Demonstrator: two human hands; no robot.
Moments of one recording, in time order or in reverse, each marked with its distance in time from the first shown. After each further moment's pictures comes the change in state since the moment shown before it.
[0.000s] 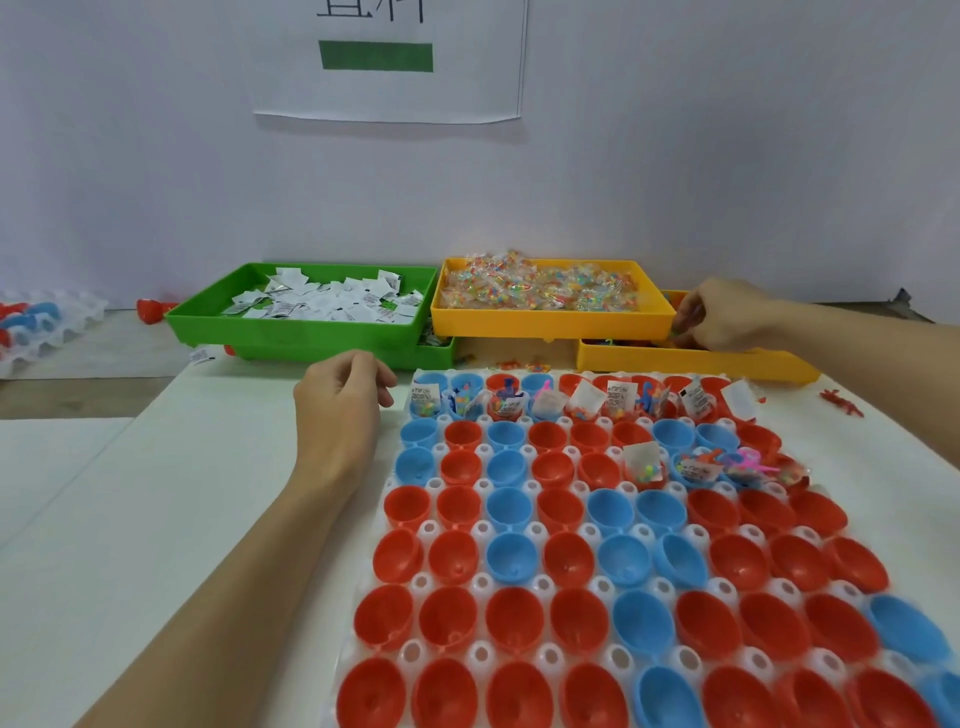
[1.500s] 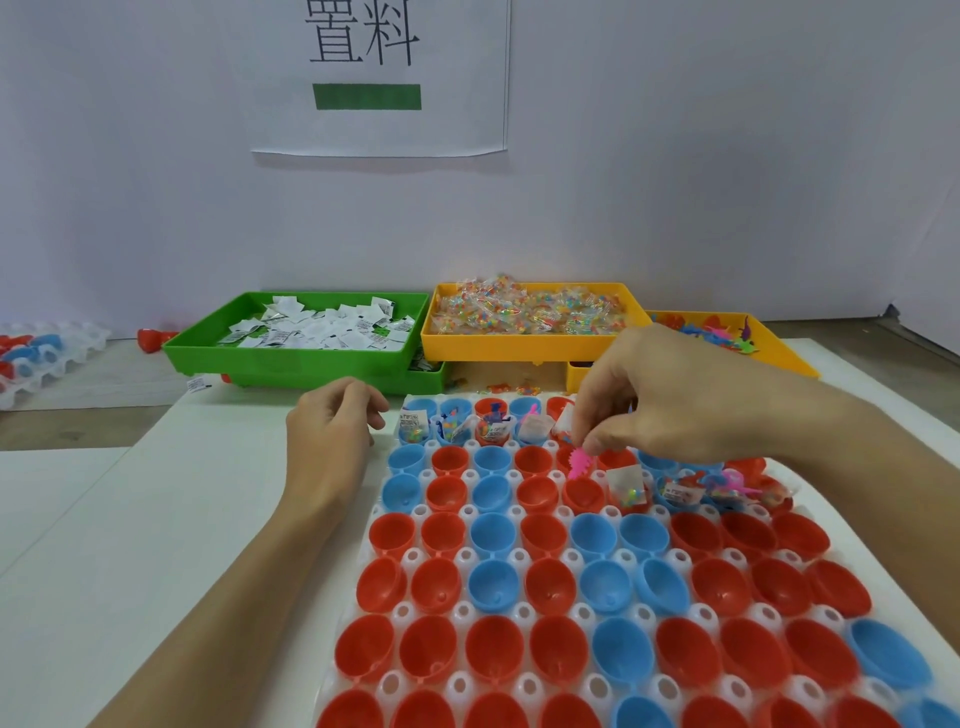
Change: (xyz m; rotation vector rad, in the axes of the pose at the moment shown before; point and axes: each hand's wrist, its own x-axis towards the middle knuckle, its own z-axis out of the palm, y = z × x) left_hand -0.001 -0.002 0.000 -0.003 -0.040 0.029; right_hand -0.153 -0.101 -0.026 0.220 -0.194 -0.541
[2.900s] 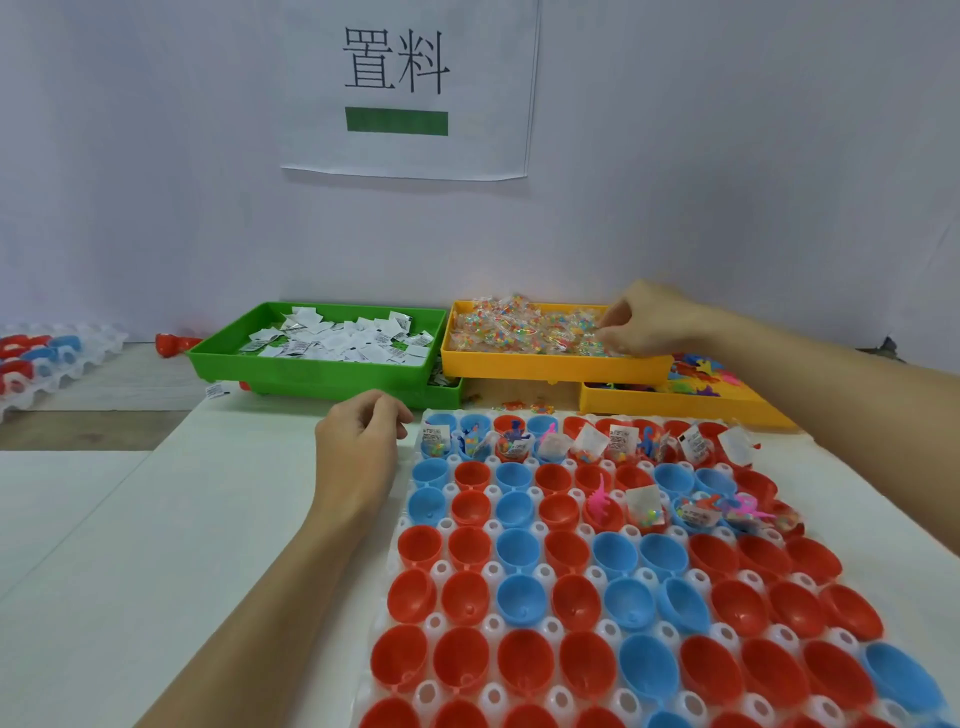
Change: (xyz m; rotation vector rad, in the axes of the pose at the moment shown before) left_hand -0.002 0.007 -0.001 0.043 -0.006 0.000; right_hand 0.109 0.069 -0.035 -0.253 0.223 0.373
